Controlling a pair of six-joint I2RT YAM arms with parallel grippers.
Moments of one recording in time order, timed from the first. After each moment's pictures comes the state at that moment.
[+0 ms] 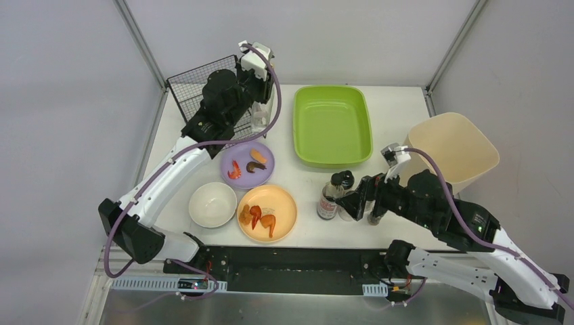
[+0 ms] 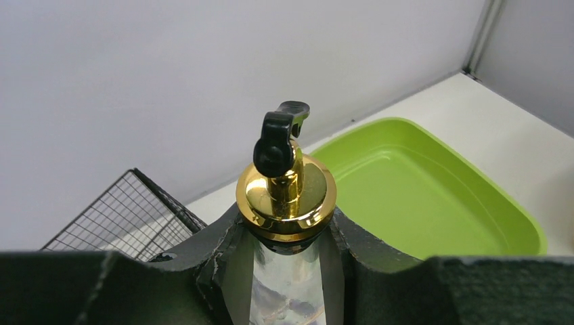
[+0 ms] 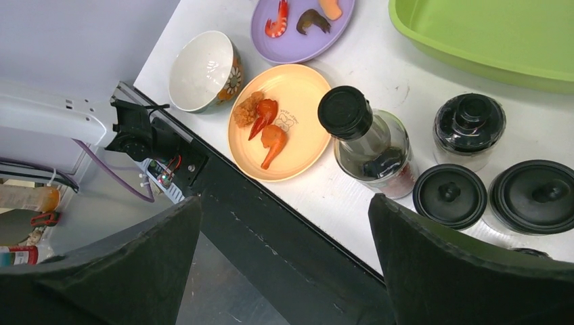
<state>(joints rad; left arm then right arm) -0.59 1.36 1.45 -0.07 -0.14 0.16 1.04 0.61 1.08 -0.90 0.17 0.58</state>
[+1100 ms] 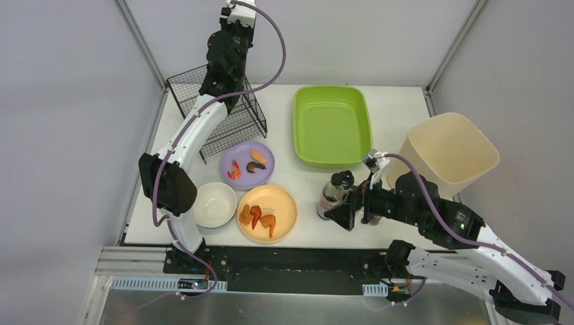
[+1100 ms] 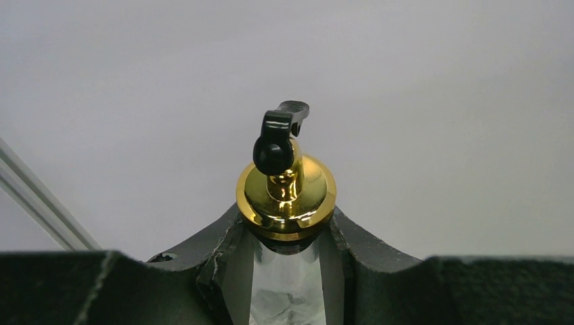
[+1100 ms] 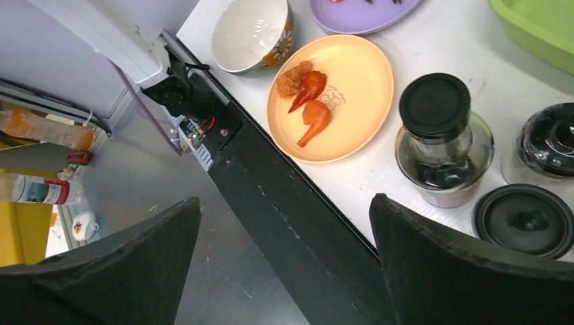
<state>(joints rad) -0.40 1.79 1.84 0.31 -0.37 0.36 1.04 0.62 0.97 -0.77 -0.04 0.54</state>
